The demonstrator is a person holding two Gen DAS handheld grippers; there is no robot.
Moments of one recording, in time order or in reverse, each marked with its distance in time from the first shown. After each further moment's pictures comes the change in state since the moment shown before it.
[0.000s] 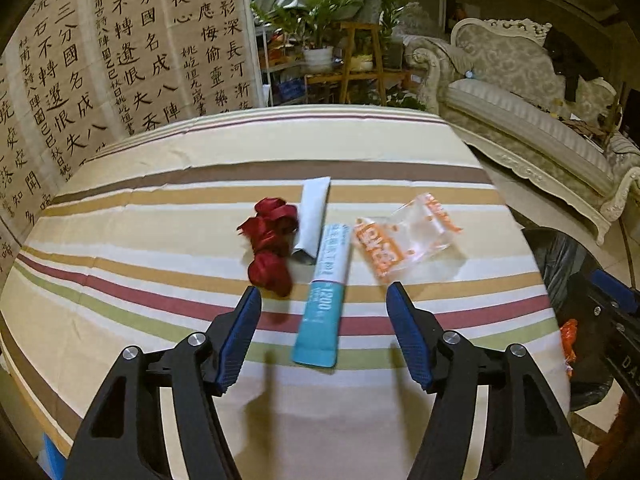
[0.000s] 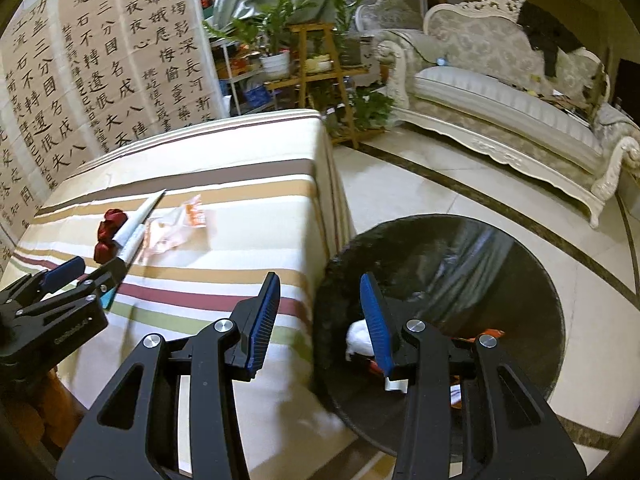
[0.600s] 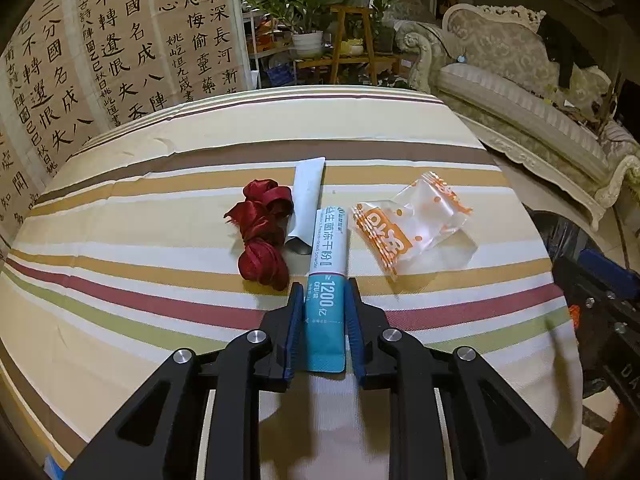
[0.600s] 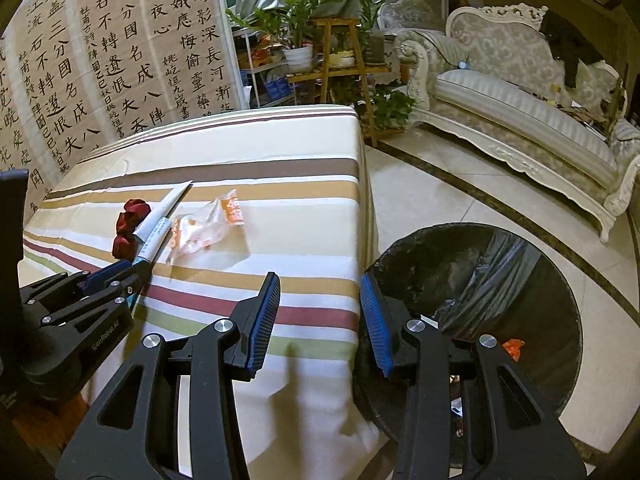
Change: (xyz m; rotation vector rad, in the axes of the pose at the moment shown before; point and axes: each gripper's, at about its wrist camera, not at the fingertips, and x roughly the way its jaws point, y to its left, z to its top) left arm 0.011 0.005 -0.005 0.020 0.045 -0.041; right arm 0.011 0.034 0.007 -0.054 0.020 0.032
